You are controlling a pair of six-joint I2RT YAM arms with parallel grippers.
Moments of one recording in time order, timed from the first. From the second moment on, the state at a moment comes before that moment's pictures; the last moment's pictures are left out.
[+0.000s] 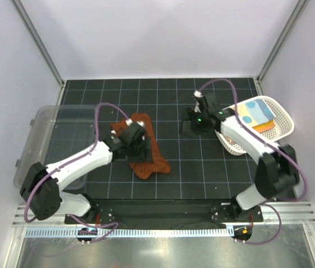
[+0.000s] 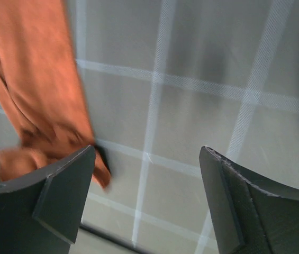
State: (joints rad) left arm -0.79 1.35 0.95 -0.64 0.00 -0.74; right arm 0.39 1.49 1.14 -0.59 -0.14 0.41
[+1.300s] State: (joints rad) left arm -0.17 1.99 1.41 -0.63 -0.21 -0.70; right arm 0.55 2.47 1.99 -0.23 -0.29 0.52
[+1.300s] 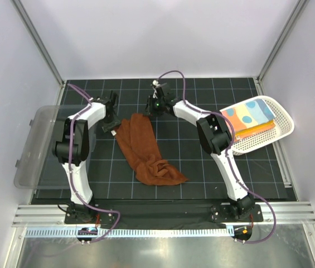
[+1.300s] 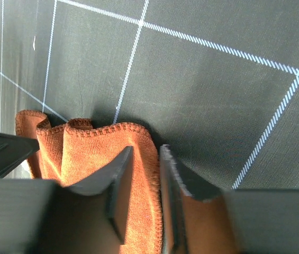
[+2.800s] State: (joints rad) left arm -0.56 1.24 1.70 -0.71 0.20 -0.57; right arm 0.53 0.89 1.29 -0.37 0.12 0.30
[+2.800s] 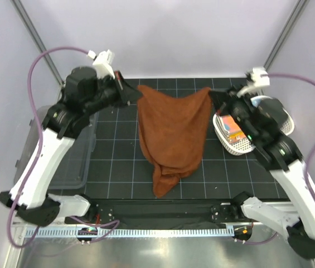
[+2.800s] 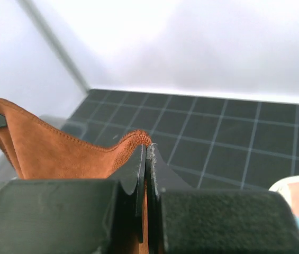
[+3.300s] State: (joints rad) left arm -0.36 1.20 1.69 -0.75 0.37 -0.48; right arm 0.53 1.01 1.49 -0.42 -0.25 0.13
